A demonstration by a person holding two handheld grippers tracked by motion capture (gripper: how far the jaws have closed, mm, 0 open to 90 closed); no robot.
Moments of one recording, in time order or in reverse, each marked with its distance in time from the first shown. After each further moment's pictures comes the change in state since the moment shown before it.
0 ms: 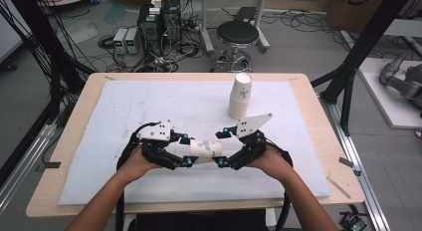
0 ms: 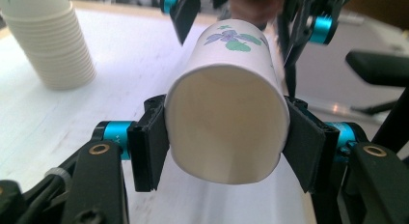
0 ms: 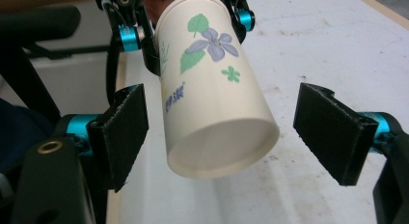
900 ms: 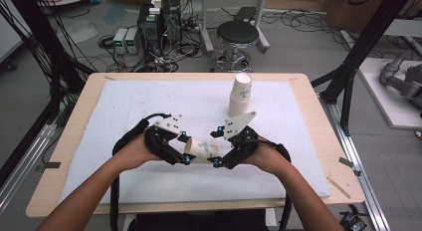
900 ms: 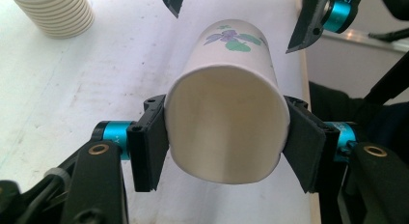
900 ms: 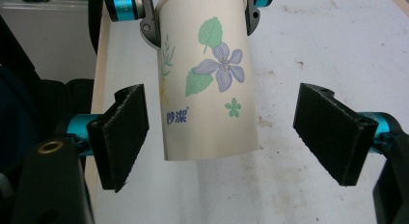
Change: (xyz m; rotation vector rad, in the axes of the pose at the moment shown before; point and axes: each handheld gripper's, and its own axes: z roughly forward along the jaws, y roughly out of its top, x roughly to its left) left arm 0.005 0.038 0.002 0.337 0.018 0.040; right arm 0.000 0.019 0.016 0.161 -0.028 -0.121
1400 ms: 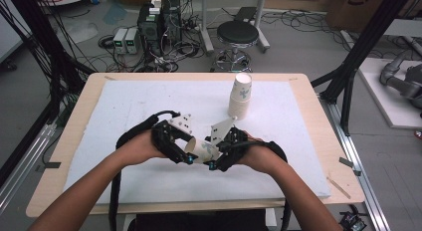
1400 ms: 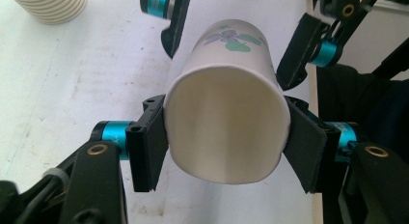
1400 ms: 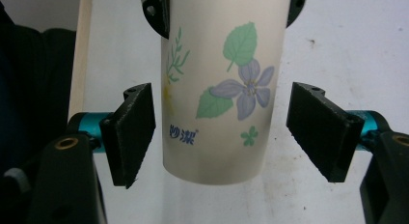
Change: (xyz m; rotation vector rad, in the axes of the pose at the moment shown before) left arm -0.001 0.021 0.007 0.134 0.005 0.029; right arm 0.008 0.016 0.020 0.194 -0.025 -0.103
